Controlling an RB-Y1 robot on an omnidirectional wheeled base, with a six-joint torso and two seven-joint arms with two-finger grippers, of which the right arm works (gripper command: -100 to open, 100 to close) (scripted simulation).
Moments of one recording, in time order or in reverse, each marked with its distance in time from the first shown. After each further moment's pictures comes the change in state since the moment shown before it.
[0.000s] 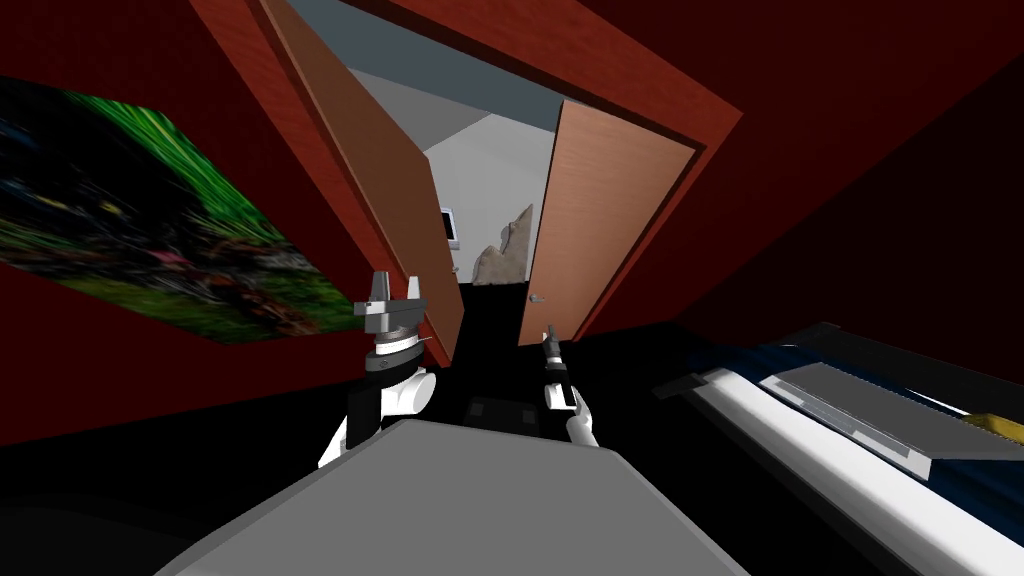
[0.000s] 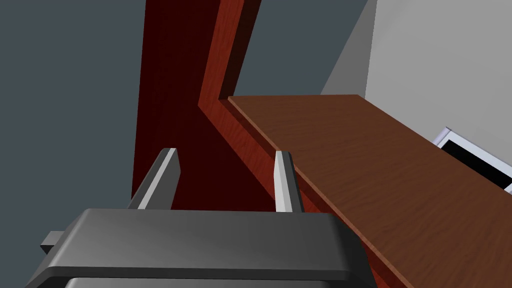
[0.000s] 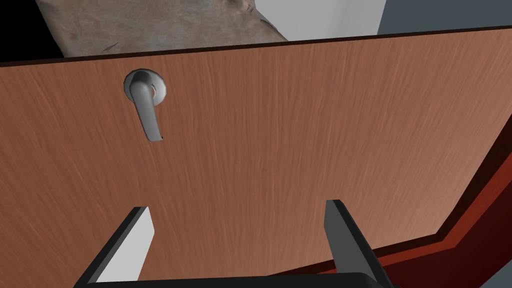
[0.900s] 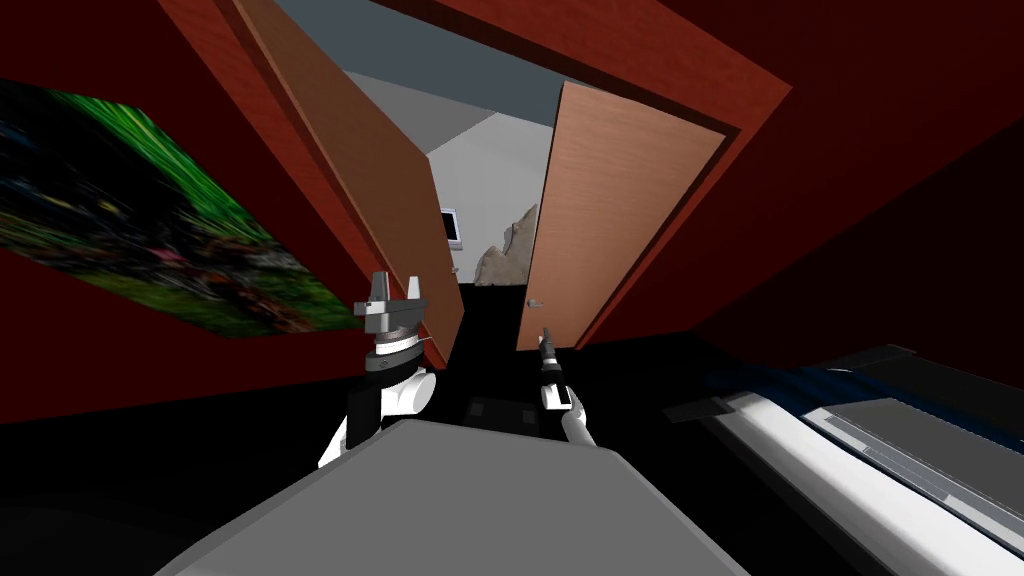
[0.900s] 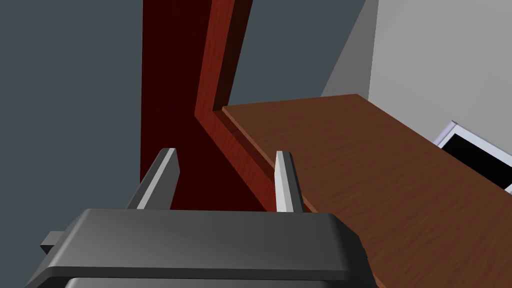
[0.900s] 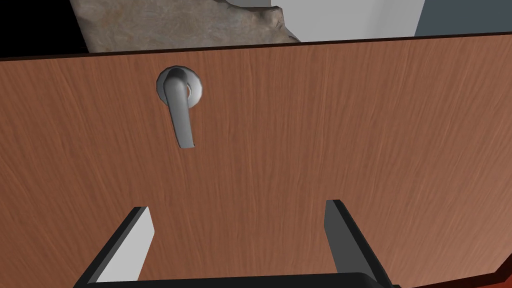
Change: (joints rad) arm -0.085 0.016 0.012 0.203 -0.002 -0.042 0.012
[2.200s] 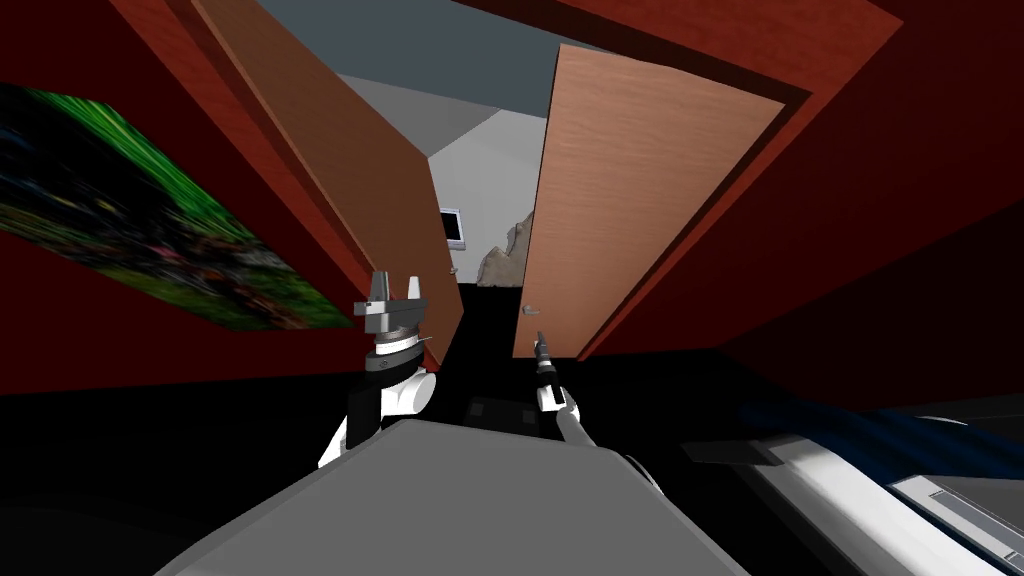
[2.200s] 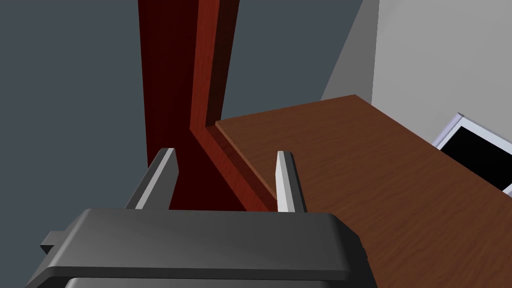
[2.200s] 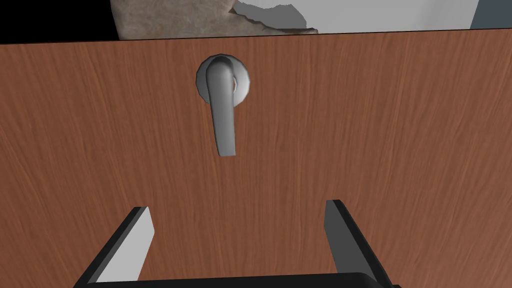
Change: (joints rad) arm -0.104 0.029 0.015 0.249 -0.003 -0.051 0.010
